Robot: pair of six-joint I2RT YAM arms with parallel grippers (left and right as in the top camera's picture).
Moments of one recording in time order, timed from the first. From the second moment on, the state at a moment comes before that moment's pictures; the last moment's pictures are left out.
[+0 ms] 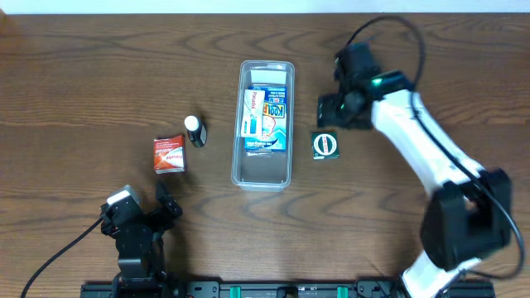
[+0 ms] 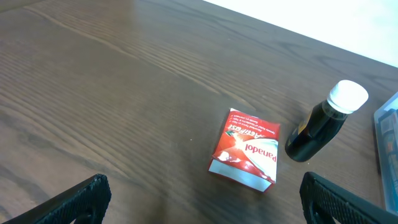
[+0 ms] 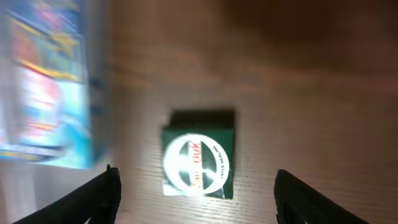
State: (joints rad) left arm 0.00 0.01 0.15 -0.54 -0.32 -0.32; right arm 0.34 1.85 1.42 -0.87 -0.05 0.37
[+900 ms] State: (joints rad) left arm 0.00 0.01 0.15 -0.54 -0.32 -0.32; right arm 0.43 1.99 1.33 -0.81 0.03 0.41
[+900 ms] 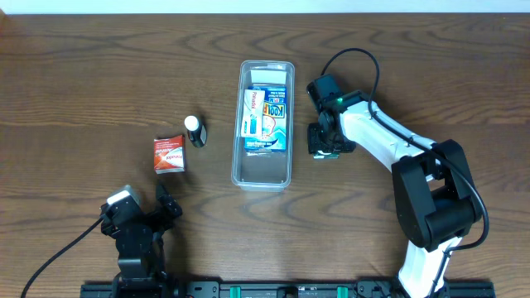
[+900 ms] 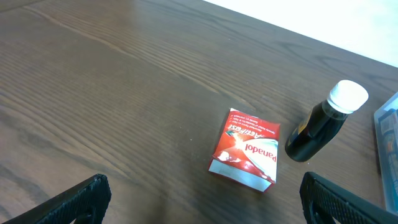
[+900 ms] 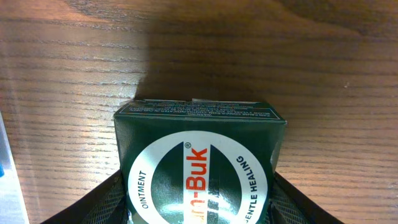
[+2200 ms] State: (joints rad) left arm 0.00 0.01 0.15 -0.54 -0.32 -0.32; right arm 0.61 2.02 1.68 -0.76 0.05 0.59
